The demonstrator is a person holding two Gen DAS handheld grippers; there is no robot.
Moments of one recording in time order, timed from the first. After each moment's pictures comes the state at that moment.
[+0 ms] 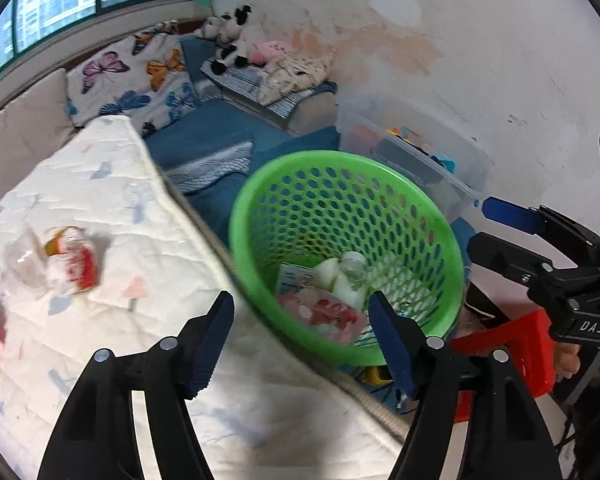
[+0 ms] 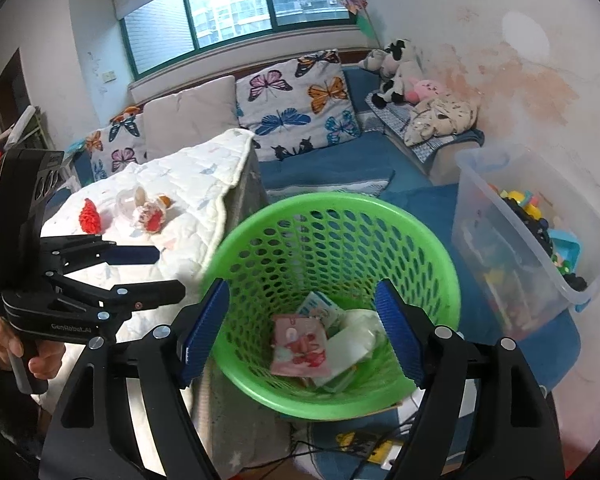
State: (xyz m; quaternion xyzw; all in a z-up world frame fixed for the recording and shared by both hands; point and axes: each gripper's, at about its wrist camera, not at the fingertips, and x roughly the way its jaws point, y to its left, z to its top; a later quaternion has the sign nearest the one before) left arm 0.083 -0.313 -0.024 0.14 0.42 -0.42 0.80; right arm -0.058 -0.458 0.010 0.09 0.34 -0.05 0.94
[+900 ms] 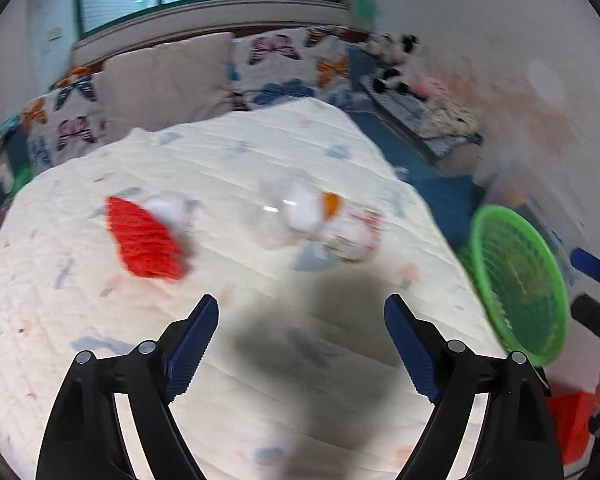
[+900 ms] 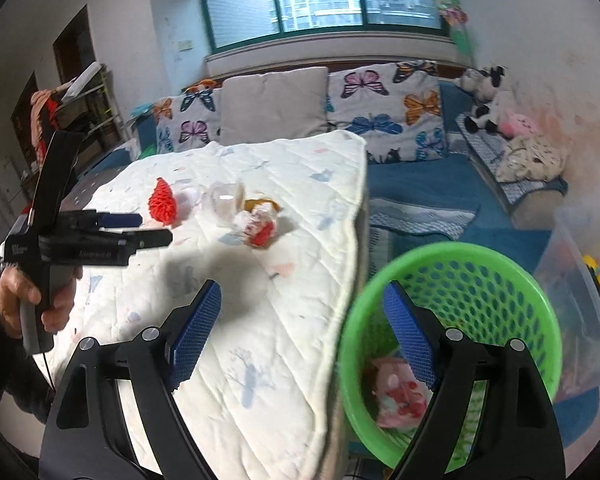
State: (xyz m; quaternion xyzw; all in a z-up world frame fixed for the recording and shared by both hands) left arm 0.174 -0.127 -0.012 0.06 0.43 -0.20 0.88; right arm 0.027 -0.345 0.024 0.04 0.34 0.08 0.94
